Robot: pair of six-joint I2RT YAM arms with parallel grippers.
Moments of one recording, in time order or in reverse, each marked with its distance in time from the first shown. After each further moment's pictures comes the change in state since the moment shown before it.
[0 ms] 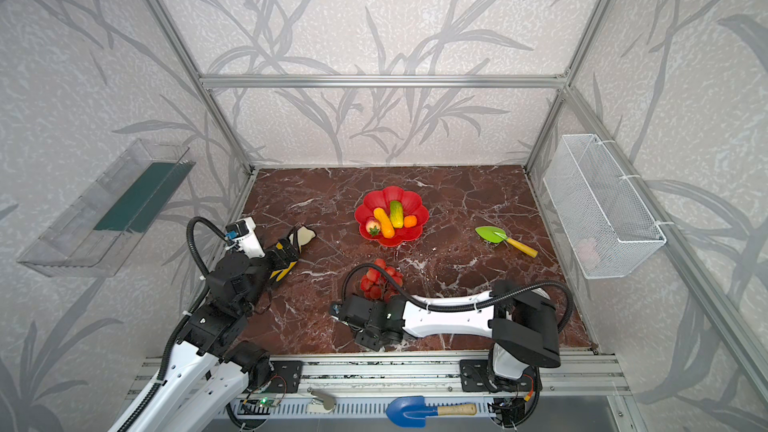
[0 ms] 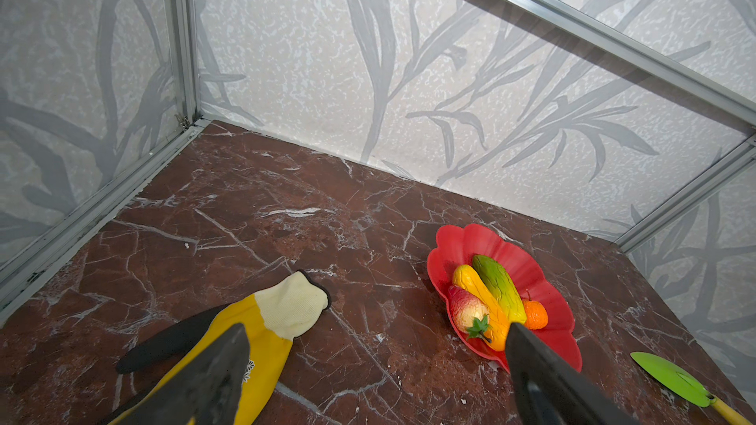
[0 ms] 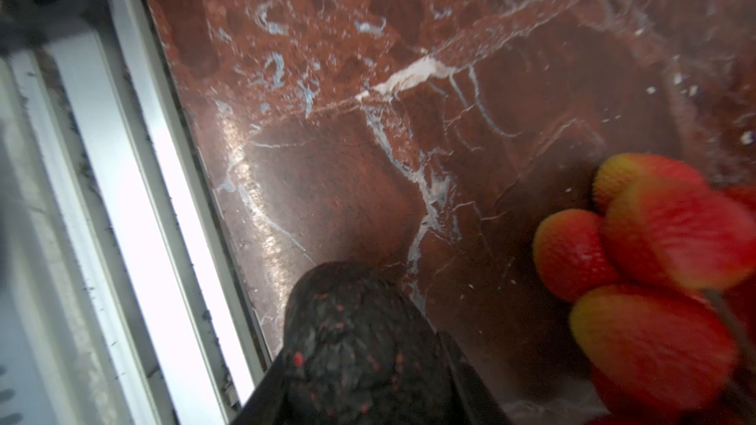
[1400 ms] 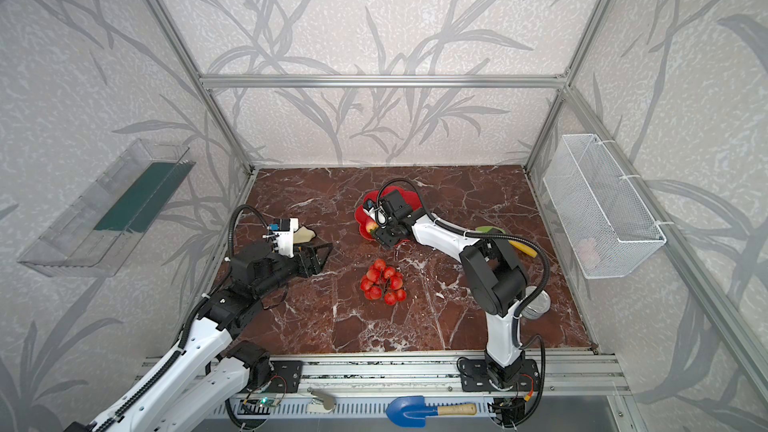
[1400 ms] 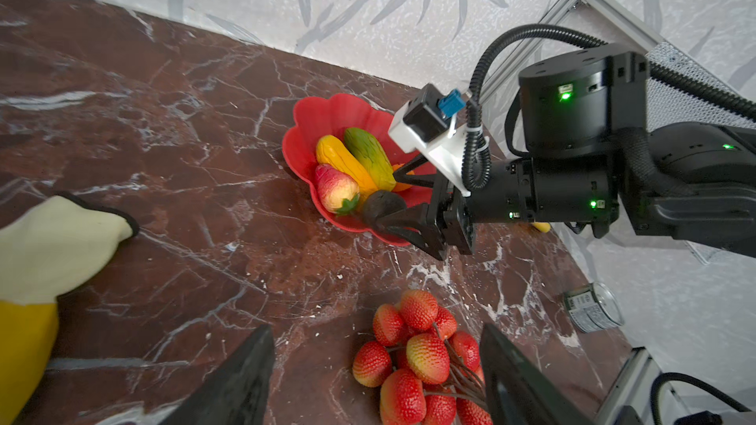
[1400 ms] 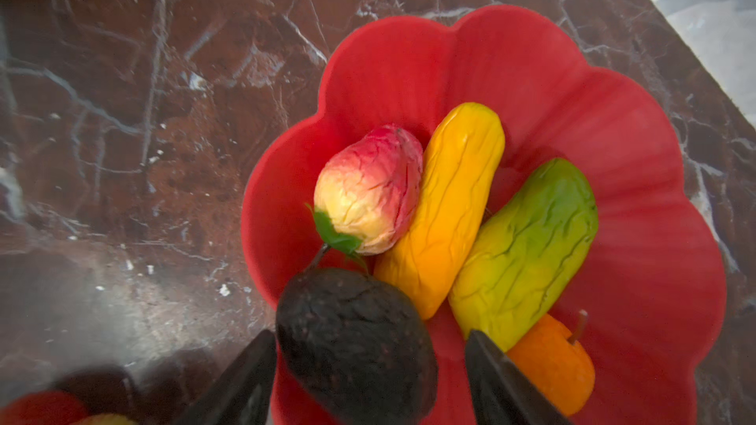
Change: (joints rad) left arm -0.019 0.202 -0.006 0.061 0.568 -0.019; right arm -0.686 0.301 0.365 0.125 -0.159 -0.298
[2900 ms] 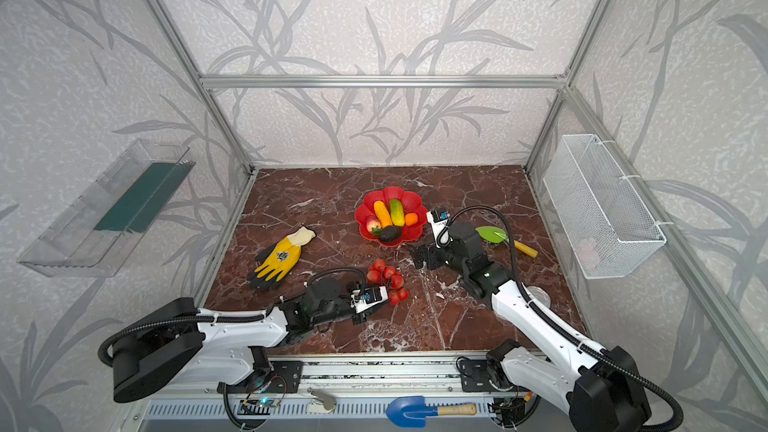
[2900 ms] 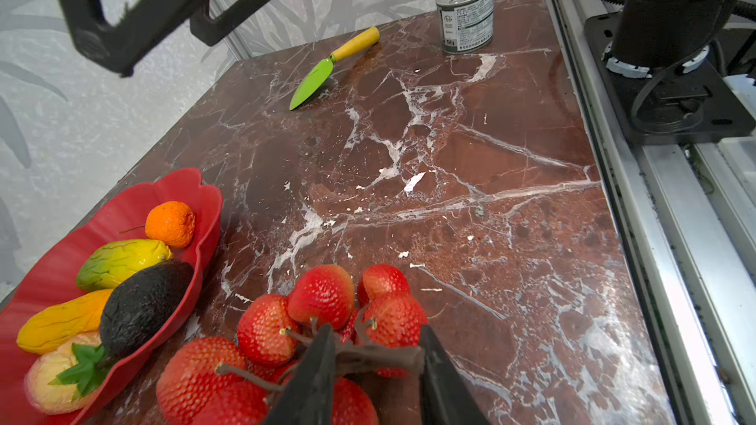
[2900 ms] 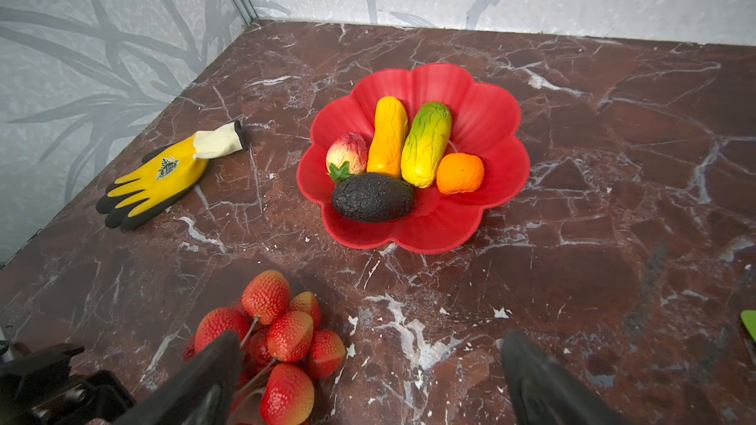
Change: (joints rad) left arm -0.594 0.571 -0.209 0.791 -0.069 0.860; right arm -0.136 -0.846 -0.682 0.208 -0.098 0.464
